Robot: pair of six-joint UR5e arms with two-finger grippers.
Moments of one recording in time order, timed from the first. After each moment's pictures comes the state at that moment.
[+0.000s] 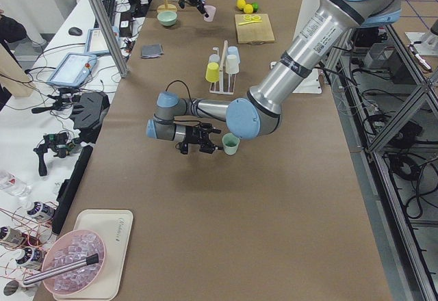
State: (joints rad) left arm -0.96 -2.28 -0.90 -0.30 -2.54 0.50; right arm 1.11 -0.97 1.30 -2.30 2.51 -0.20
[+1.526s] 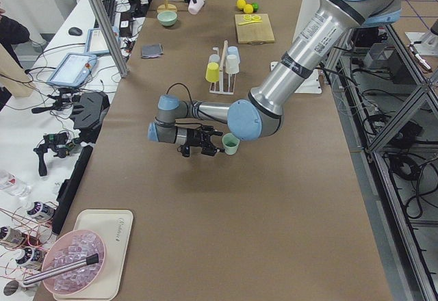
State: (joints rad) left arm -0.95 -2.27 -0.90 -0.30 -2.53 0.50; right arm 1.22 -1.03 1.39 -1.99 3.14 -0.59
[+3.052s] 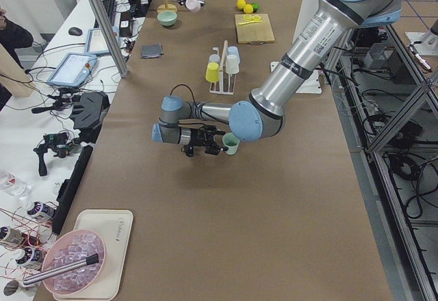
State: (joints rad) left arm -0.93 -2.25 -0.91 -0.27 -2.58 0.50; right arm 1.10 -1.03 1.31 -1.92 3.77 -1.55
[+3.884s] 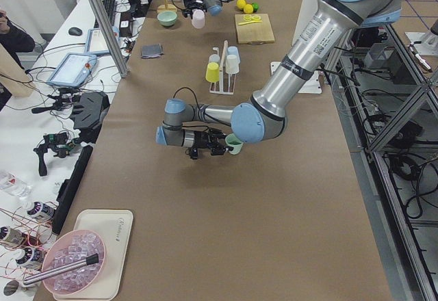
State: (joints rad) left arm -0.91 -2.23 -0.92 -0.24 -2.57 0.49; right arm 0.91 -1.03 1.23 -1.86 4.01 -2.08
